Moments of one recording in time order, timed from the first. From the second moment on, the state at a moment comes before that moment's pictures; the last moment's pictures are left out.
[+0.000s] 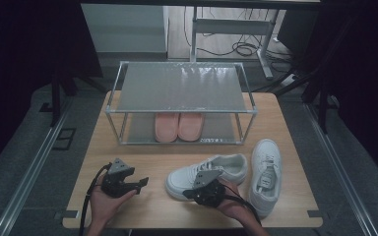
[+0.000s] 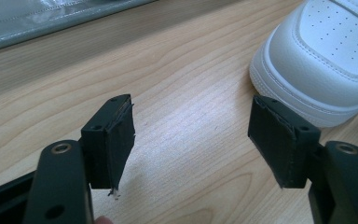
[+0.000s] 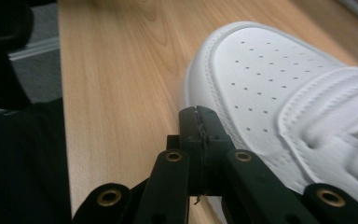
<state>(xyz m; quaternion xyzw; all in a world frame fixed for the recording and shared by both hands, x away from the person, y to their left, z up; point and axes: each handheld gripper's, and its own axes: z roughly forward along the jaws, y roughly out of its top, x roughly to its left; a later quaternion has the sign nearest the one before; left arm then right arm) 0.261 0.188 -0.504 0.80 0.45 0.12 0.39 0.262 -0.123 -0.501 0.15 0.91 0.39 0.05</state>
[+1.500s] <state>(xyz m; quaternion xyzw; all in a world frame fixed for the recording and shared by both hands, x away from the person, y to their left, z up) 0.261 0.188 -0.502 0.80 0.45 0.12 0.39 0.313 -0.300 -0.434 0.39 0.82 0.39 0.16</state>
